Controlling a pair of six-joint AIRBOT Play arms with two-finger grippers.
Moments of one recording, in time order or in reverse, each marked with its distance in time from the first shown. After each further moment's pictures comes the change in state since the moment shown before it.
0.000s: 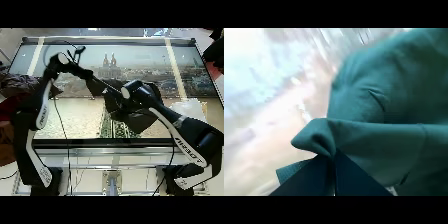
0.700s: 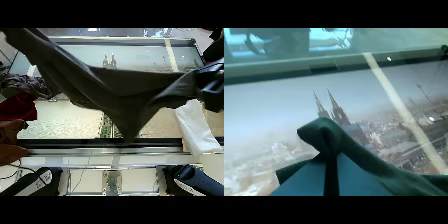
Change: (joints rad) left arm 0.329 0.882 0.001 -0.057 -0.153 -0.084; right arm -0.023 0.702 0.490 -0.158 0.294 0.250
